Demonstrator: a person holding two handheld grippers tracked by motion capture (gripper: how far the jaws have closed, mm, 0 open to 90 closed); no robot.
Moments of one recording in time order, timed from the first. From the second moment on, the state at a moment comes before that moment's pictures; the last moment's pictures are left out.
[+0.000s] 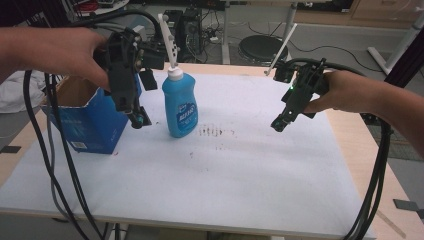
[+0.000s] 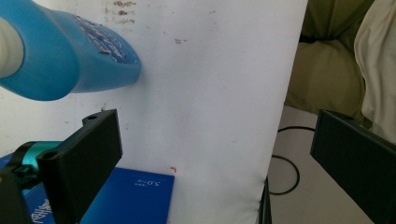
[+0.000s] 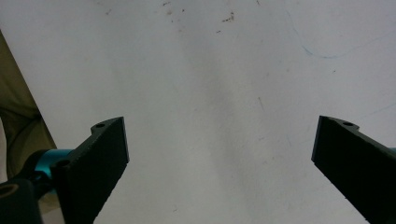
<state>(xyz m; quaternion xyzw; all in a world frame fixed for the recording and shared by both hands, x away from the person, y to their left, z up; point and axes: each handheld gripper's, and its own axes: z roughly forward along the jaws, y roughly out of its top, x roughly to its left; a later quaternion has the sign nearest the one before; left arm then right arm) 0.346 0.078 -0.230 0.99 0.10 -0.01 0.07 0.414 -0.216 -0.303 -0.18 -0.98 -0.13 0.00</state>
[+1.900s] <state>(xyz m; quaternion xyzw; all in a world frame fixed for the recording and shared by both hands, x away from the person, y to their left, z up) 0.450 0.060 -0.267 0.89 0.44 0.01 0.10 0.424 -0.225 -0.306 -0.18 -0.97 -0.13 0.00</state>
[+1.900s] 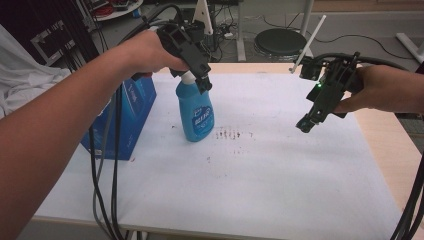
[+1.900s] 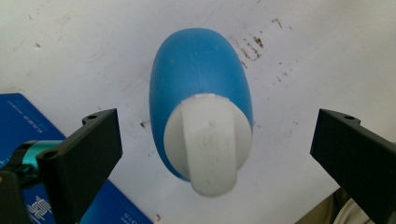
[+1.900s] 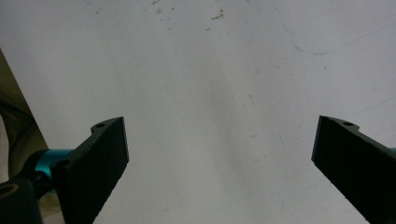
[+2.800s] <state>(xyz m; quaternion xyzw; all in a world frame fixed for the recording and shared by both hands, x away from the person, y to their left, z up) 0.458 0.058 -0.302 0.89 0.44 0.00 0.10 0.427 -0.225 -0.308 -0.18 -0.97 -0.13 0.01</state>
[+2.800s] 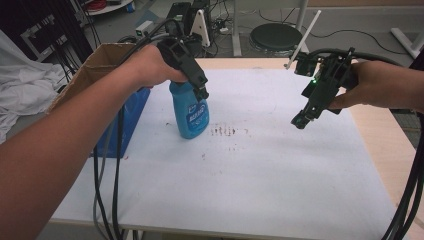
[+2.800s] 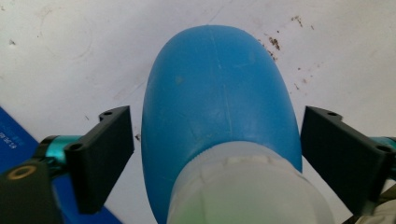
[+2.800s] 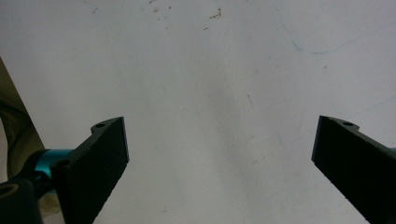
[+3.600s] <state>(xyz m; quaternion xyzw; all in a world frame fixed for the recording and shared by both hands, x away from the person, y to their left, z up) 0.458 0.060 -0.303 0.88 0.45 0.00 0.10 0.429 -0.224 -0.310 -0.18 -0.97 -0.13 0.01</state>
